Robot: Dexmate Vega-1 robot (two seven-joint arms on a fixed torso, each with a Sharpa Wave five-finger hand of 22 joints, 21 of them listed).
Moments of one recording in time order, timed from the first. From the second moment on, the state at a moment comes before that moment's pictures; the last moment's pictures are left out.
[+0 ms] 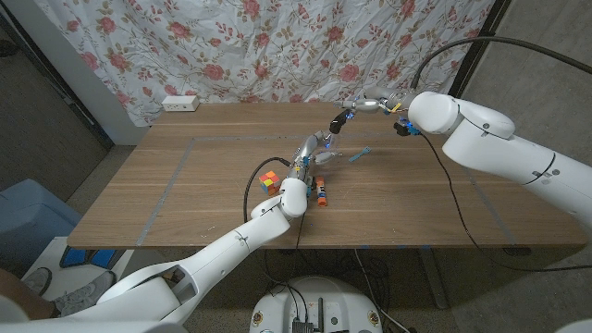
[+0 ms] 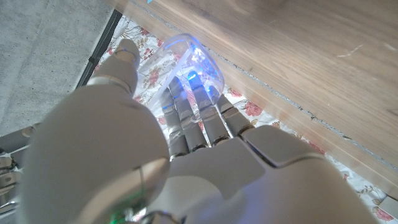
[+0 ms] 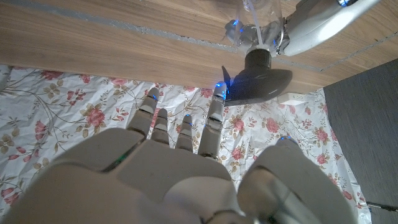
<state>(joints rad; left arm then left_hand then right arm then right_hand) 0.72 0.28 0.80 -1.39 0.21 0.03 0.57 1.02 0.00 0.39 -0.19 0.21 0.46 -0.03 0.92 0.20 0.71 -0.11 0.41 0.52 0.70 -0.07 0.28 0.33 0.37 -0.04 0.20 0.17 -0.51 -0.99 -0.69 -2.27 -0.17 -0.78 0.30 0.39 0.00 0.06 0.12 0.20 0.76 -0.04 0.20 0.20 0.11 0.06 0.20 0.19 -0.01 0.20 0.24 0.24 0.25 0.22 0.18 0.17</state>
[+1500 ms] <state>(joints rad) 0.73 0.28 0.80 -1.40 0.19 0.03 0.57 1.02 0.00 0.39 -0.19 0.21 0.46 -0.03 0.92 0.20 0.71 -0.11 0.40 0.52 0.70 -0.07 0.28 0.33 0.36 -0.04 0.20 0.17 -0.40 -0.92 -0.81 -2.24 -0.29 -0.85 0.40 0.64 -0.01 0.14 -0.10 0.24 0.68 -0.03 0.20 0.20 0.10 0.09 0.20 0.19 0.02 0.21 0.23 0.22 0.26 0.21 0.19 0.17</state>
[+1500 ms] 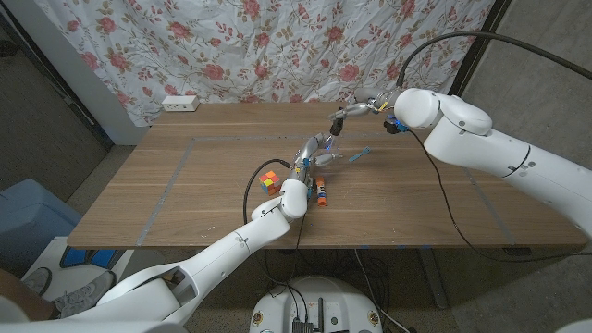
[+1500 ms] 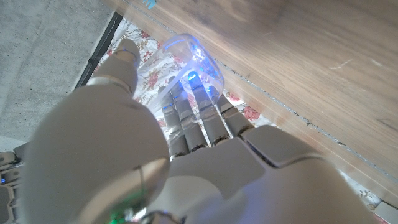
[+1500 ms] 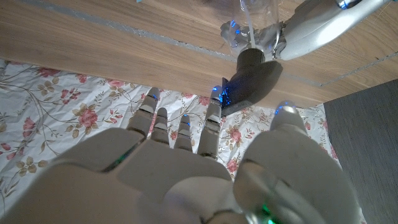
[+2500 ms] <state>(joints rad) 0.74 0.28 0.80 -1.40 0.19 0.01 0.56 1.02 0.00 0.39 -0.19 0.21 0.46 -0.03 0.92 0.20 0.71 -0.11 0.40 0.52 0.70 -0.07 0.28 0.33 0.36 -0.04 0.20 0.17 -0.38 -0.92 -0.83 -2.25 -0.32 -0.86 0.43 0.87 0.01 0.23 -0.18 0.25 0.70 -0.07 0.22 0.21 0.12 0.07 0.20 0.19 0.04 0.18 0.23 0.22 0.30 0.21 0.19 0.17</state>
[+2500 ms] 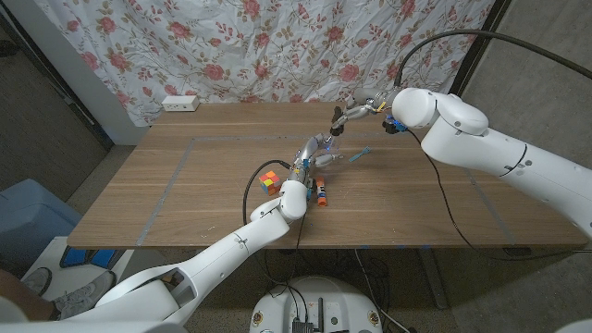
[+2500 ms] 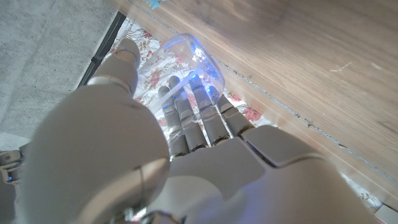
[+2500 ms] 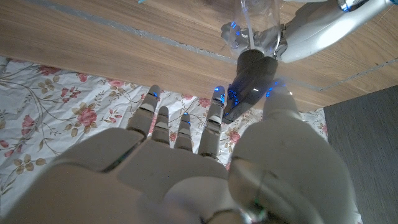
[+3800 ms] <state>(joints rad) 0.75 0.28 0.80 -1.40 0.18 0.02 0.56 1.02 0.00 0.39 -0.19 0.20 0.46 -0.03 0.92 0.20 0.71 -0.11 0.39 0.53 0.70 -0.07 0.27 0.33 0.36 -0.04 0.20 0.17 -0.46 -0.92 -0.72 -2.21 -0.19 -0.77 0.34 1.20 0.08 0.35 -0.18 0.21 0.98 -0.22 0.35 0.23 0.18 -0.06 0.20 0.19 0.07 0.08 0.25 0.23 0.34 0.15 0.19 0.17</state>
